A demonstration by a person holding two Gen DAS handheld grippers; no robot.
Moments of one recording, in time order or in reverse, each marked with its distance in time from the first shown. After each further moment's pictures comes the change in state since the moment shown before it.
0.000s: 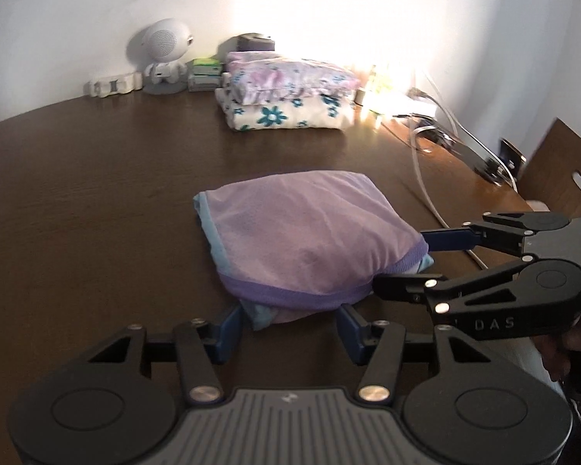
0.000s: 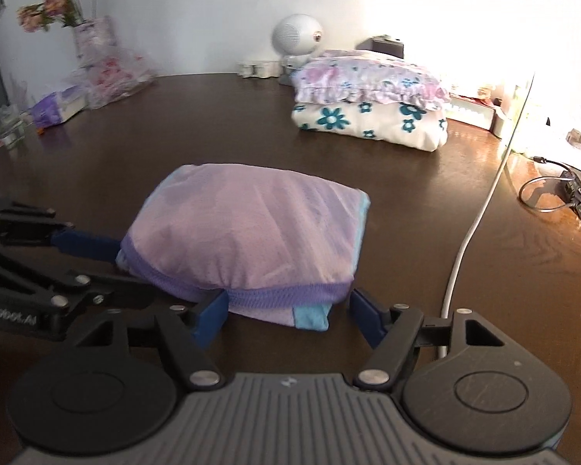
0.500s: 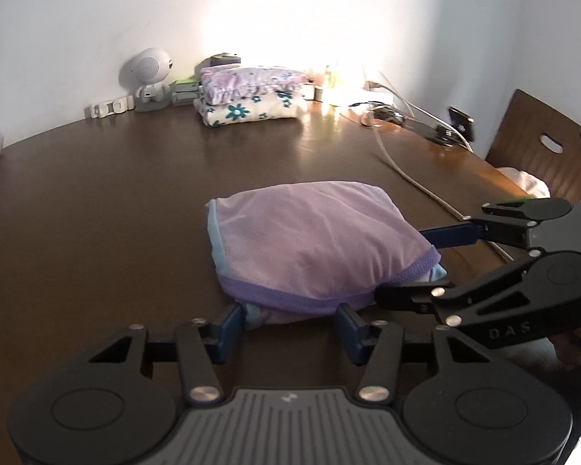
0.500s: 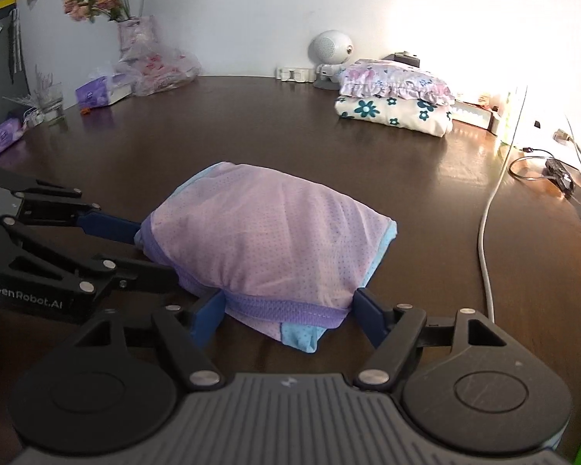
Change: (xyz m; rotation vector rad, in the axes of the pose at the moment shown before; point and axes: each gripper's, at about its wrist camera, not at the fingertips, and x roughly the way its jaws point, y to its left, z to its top) left arm -0.053 -0.038 -0.076 0.097 -0.069 -0.017; right arm -0.074 0.047 -0.080 -0.056 -0.061 0.027
